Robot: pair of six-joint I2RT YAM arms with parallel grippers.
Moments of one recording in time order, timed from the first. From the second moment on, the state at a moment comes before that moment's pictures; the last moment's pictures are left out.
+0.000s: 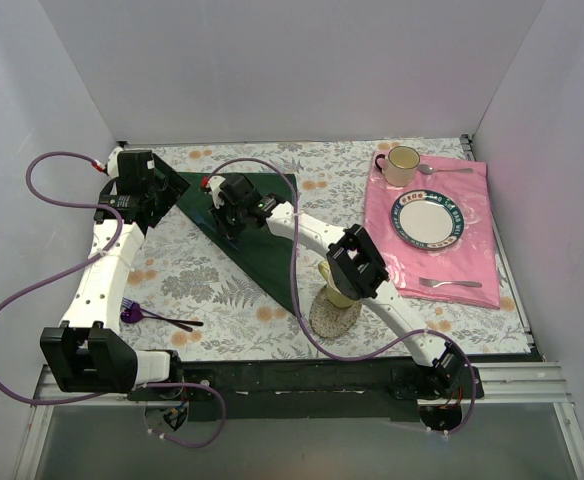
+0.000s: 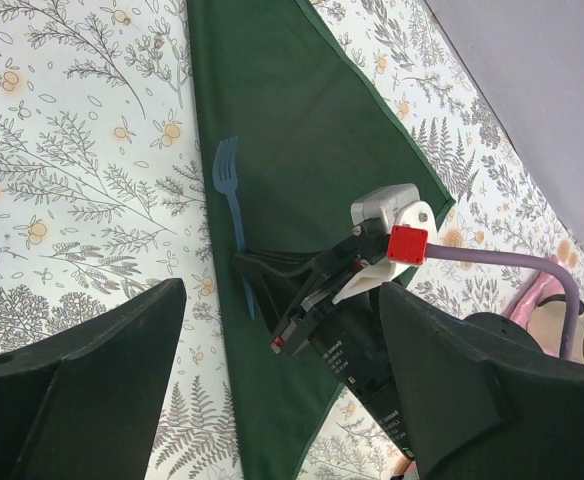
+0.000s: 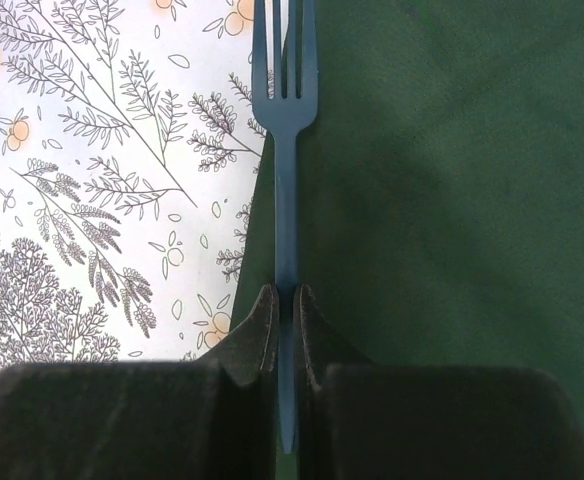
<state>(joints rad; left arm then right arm) -0.03 1.29 1.27 -0.66 -0.17 -0.83 0.90 2.63 2.36 -0.43 -0.24 0.11</state>
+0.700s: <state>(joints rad) -0.03 1.29 1.27 -0.66 -0.17 -0.83 0.90 2.61 2.27 -0.34 -0.22 0.19</state>
